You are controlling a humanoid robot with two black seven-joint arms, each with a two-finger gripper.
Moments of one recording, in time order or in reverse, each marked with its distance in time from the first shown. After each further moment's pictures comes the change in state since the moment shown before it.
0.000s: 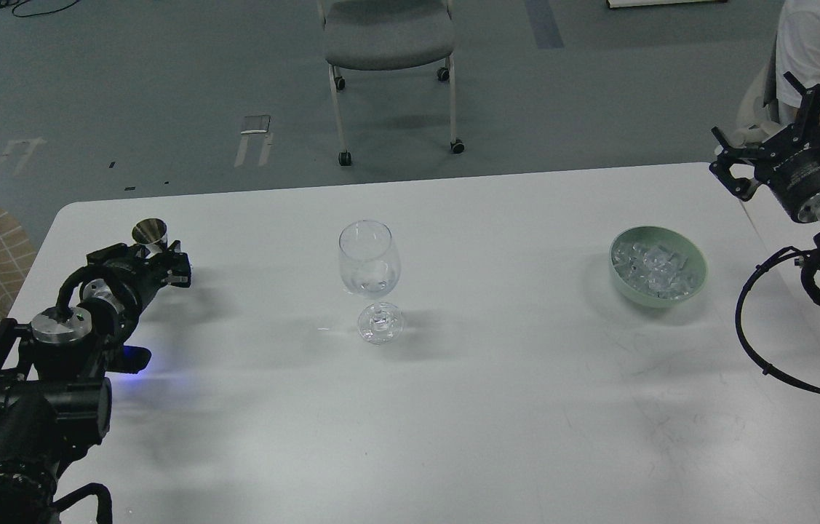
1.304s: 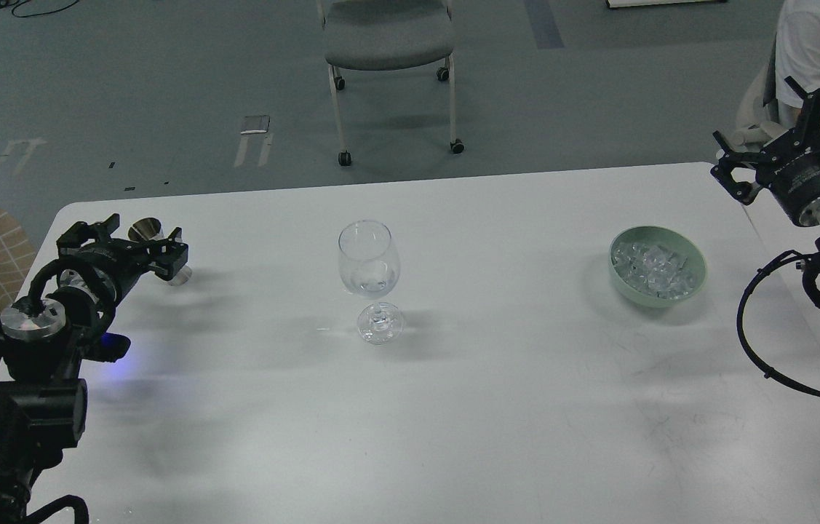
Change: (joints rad) left arm 0.050 0.058 -0.001 -0.152 -0.001 0.012 0.043; right arm -0.009 -0.001 0.003 0.000 0.000 0.001 0.000
